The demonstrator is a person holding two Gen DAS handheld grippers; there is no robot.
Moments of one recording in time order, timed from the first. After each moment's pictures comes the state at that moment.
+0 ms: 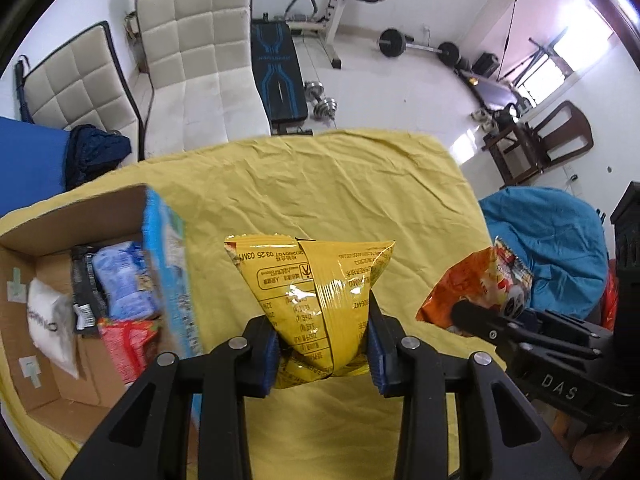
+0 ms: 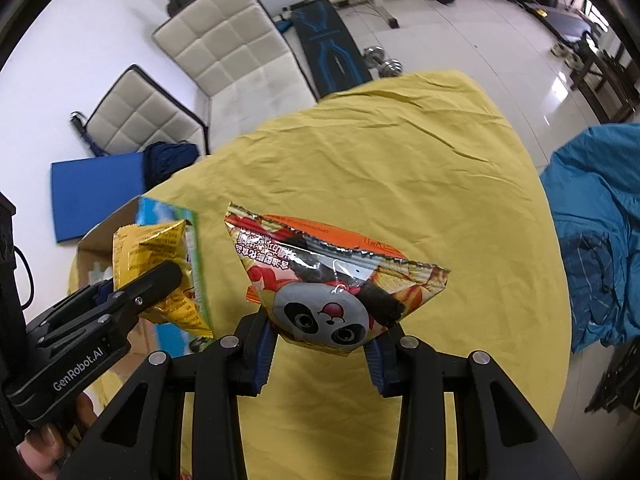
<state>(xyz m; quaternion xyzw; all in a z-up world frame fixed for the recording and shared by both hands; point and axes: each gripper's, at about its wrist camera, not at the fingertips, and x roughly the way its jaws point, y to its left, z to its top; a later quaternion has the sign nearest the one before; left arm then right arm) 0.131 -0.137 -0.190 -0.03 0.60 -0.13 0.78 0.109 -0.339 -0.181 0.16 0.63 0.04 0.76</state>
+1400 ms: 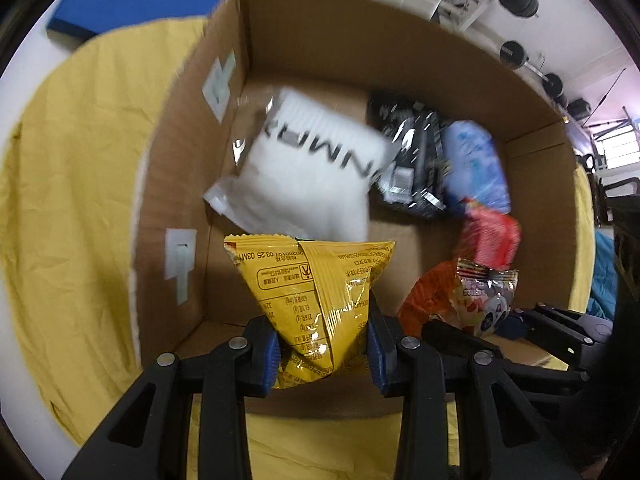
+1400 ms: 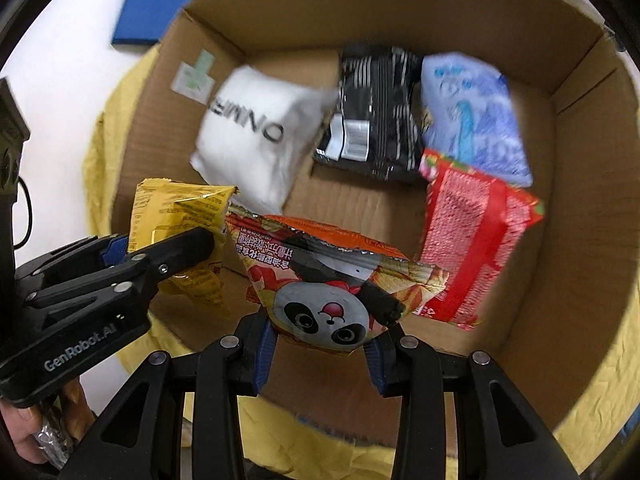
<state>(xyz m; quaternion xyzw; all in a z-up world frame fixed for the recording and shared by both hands) 0.056 0.202 -0.288 -0.12 0.69 0.01 0.71 0.078 0.059 -0.282 0.01 0.72 0.23 0.65</state>
